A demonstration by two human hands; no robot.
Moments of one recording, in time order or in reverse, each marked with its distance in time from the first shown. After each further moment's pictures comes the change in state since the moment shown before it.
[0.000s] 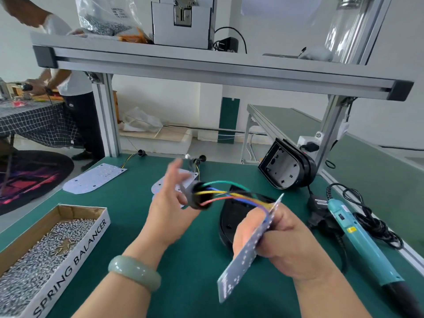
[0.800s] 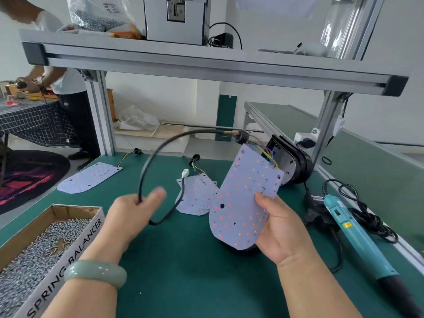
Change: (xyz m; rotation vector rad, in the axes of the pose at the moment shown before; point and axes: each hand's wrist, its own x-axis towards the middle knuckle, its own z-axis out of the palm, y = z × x) left_hand 0.004 -0.029 -0.044 0.150 0.084 -0.485; right_hand 0.014 0.030 -0.018 0.524 0.528 0.085
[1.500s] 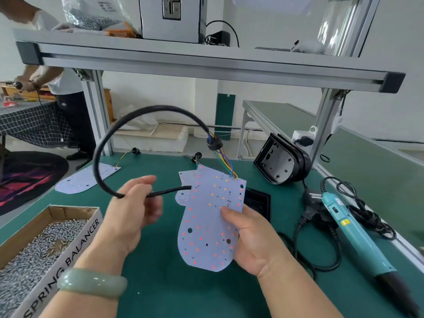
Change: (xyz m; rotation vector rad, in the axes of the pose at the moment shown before) left_hand -0.025 0.033 -0.002 -0.710 -0.147 -0.023; right_hand -0.006 0.026 0.016 -0.149 0.008 0.225
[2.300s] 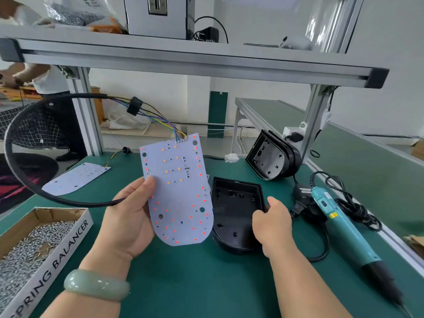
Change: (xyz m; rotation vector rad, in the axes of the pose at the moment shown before) left_hand -0.007 -0.014 0.014 -0.444 -0.331 0.073; right_hand 0.012 -0.014 -0.050 -0.895 0.837 -0.055
